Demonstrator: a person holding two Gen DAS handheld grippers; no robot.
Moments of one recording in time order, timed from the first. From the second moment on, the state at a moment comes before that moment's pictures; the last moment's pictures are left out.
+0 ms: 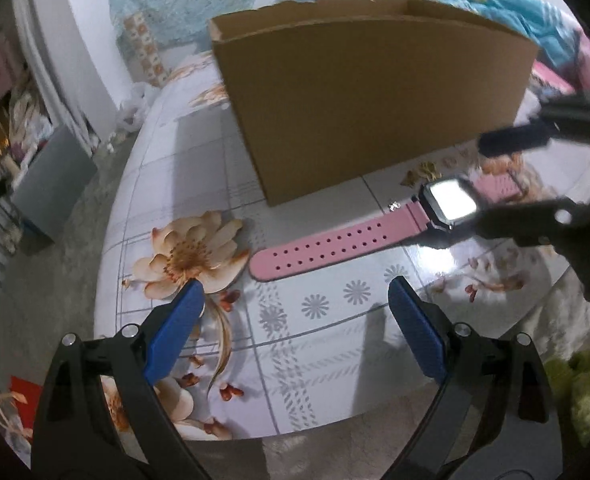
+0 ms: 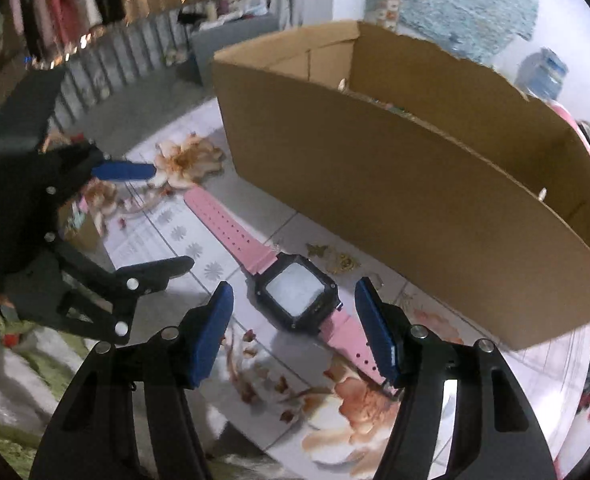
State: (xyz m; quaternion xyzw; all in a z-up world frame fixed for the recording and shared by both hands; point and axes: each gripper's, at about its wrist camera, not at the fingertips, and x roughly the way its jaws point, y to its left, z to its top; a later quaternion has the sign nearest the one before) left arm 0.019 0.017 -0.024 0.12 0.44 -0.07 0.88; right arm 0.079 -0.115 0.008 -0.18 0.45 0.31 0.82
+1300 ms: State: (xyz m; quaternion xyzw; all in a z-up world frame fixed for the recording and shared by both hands) left arm 0.005 0.010 -0.019 0.15 0.37 -0.13 0.91; right arm 0.103 -0.099 -0.014 -0.19 0.52 0.36 0.75
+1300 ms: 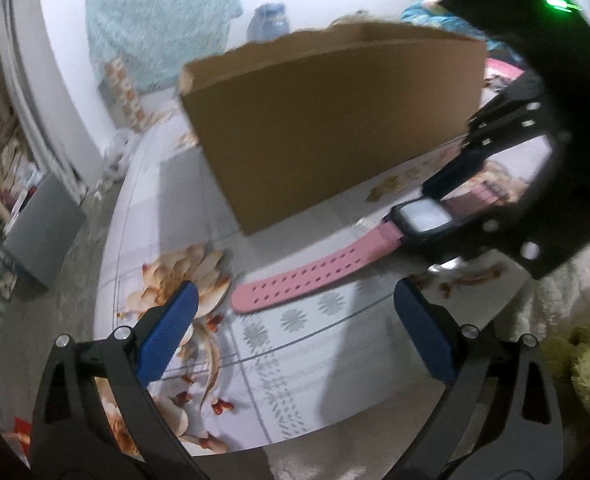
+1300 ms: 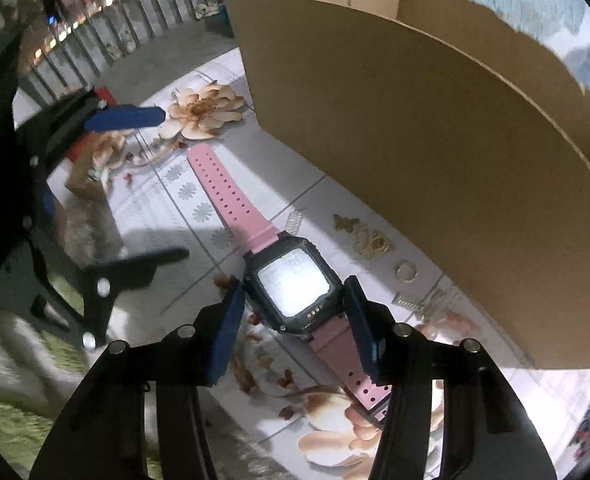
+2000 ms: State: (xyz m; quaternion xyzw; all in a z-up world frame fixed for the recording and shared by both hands) left arm 0.020 -0.014 -0.022 0.14 0.39 -0.19 0.89; right arm 0.128 -0.132 -0.020 -0.03 0.60 0.42 0.68
